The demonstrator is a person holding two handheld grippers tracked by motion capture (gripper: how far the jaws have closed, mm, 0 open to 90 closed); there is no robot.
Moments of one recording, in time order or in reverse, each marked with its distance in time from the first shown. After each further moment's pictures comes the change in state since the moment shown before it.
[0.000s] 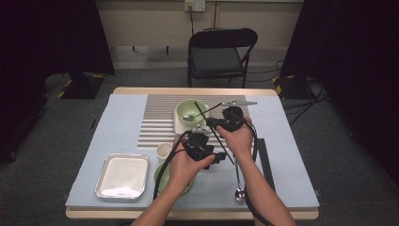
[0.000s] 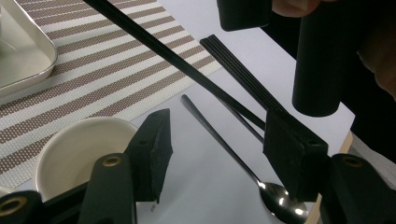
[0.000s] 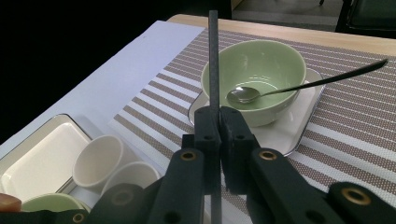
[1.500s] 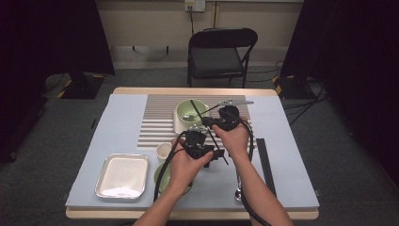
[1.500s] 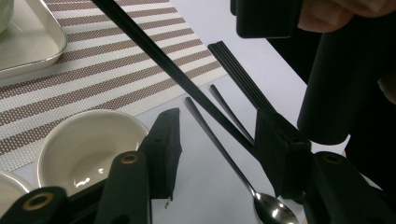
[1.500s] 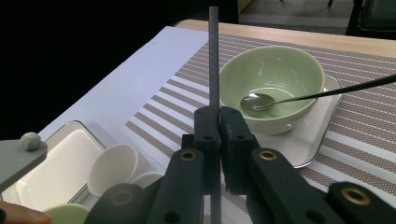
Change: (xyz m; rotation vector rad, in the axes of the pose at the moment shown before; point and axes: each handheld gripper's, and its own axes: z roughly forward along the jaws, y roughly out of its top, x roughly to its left) left arm 0.004 -0.001 0.001 -0.021 0.012 -0.109; right arm 0.010 0.004 0.006 -0.019 0.030 0.016
